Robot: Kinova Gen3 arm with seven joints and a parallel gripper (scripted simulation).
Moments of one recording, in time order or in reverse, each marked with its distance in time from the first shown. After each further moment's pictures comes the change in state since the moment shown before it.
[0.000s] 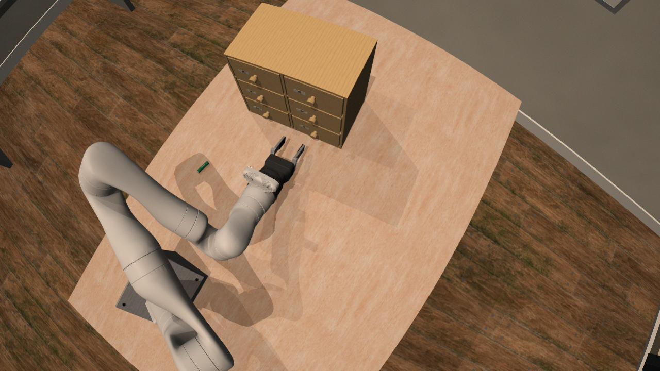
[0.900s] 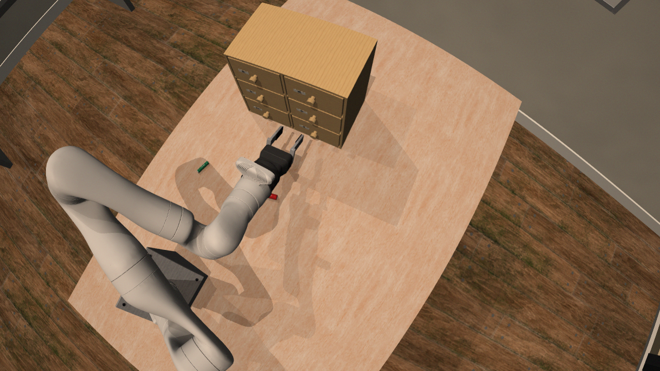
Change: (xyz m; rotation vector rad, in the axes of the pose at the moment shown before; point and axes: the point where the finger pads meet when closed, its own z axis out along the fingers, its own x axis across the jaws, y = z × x) arm 0.001 -0.062 -0.036 0.000 0.002 0.001
